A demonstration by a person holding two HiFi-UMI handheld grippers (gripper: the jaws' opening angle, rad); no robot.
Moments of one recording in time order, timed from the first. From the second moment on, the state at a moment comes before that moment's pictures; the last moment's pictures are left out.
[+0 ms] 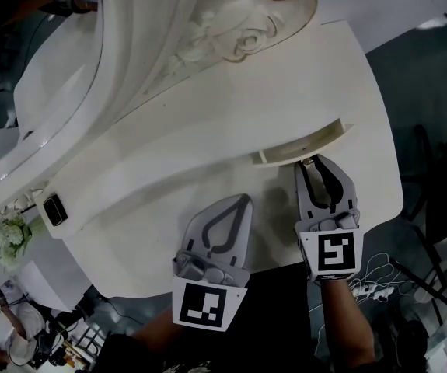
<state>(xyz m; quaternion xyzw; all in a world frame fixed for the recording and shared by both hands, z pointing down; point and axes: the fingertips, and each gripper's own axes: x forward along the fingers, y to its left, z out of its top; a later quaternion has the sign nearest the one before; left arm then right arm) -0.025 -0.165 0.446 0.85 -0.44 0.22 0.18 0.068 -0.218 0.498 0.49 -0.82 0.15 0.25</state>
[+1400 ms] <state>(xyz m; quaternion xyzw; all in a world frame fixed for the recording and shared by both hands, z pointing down) -0.026 -0.167 0.451 0.85 -0.44 0.22 0.18 0.061 -0.235 0.500 0.50 -0.82 0.15 0.24</state>
